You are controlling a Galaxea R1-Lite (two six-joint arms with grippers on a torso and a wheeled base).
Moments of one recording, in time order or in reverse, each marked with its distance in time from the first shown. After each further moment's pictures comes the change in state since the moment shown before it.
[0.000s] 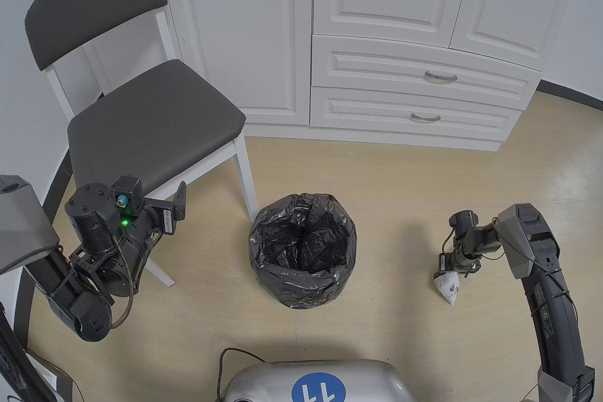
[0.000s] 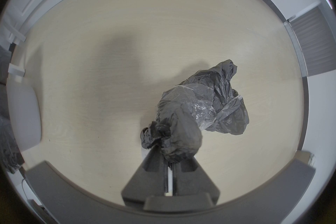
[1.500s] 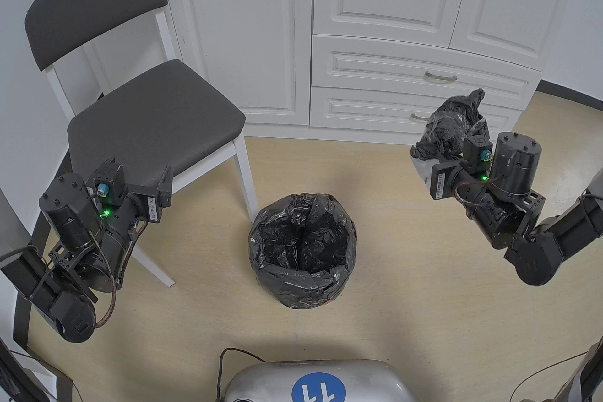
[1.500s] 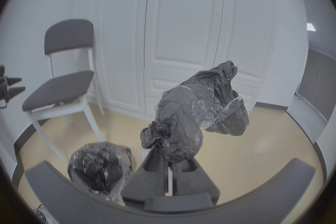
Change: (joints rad) left arm 0.005 -0.113 0.022 0.000 0.000 0.045; right arm 0.483 -1.108 1.256 -1.191 -0.208 -0.211
